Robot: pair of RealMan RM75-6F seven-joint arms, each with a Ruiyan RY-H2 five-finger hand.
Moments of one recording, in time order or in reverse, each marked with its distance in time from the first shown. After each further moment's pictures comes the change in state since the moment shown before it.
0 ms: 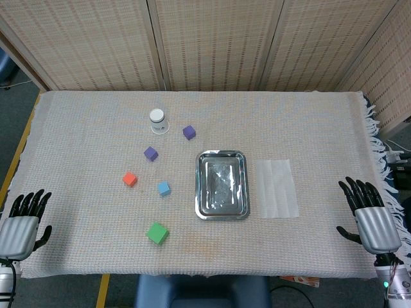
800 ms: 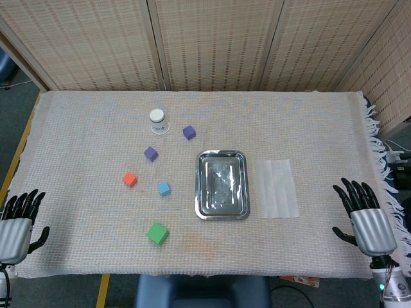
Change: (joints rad) left arm 0.036 0.025 0.010 -0.053 0.026 0.079 -0.041; right arm -0.005 -0.040 -0.007 0.008 -0.047 0.038 -0.032
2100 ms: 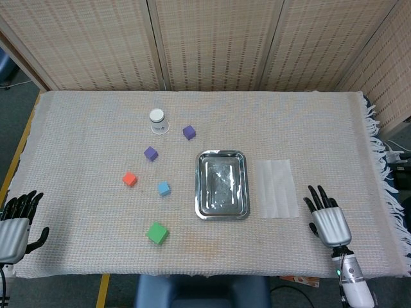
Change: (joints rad) left arm -0.005 0.020 -0.009 -0.017 -0.041 -0.045 -0.067; right arm 0.083 -0.352 0.007 0.355 0.058 -0.140 -0.244
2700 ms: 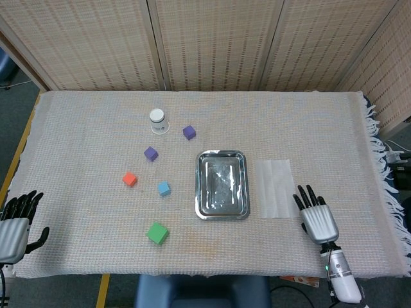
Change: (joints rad) left arm 0.000 0.005 0.001 -0.004 0.001 -0.004 -0.017; right arm 0.042 -0.066 0.003 0.034 0.035 -0.054 -0.093
